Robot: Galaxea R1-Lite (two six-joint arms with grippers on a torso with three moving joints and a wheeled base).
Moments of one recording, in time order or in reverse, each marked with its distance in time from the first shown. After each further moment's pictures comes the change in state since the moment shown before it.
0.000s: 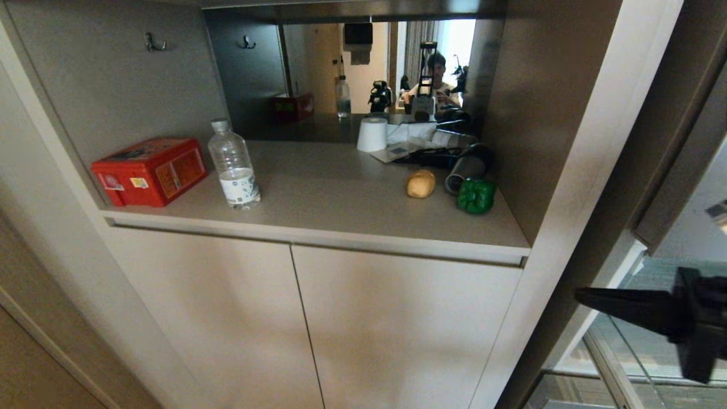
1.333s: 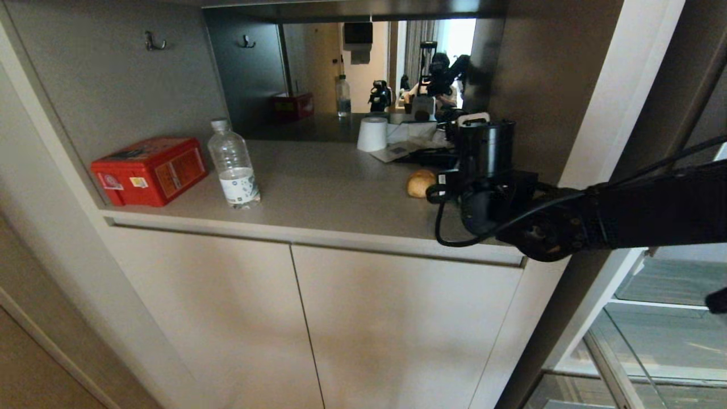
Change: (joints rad) left arm 0.000 0.000 0.000 0.000 0.000 0.000; right arm 0.421 0.890 -0.946 -0.123 -1.490 0.033
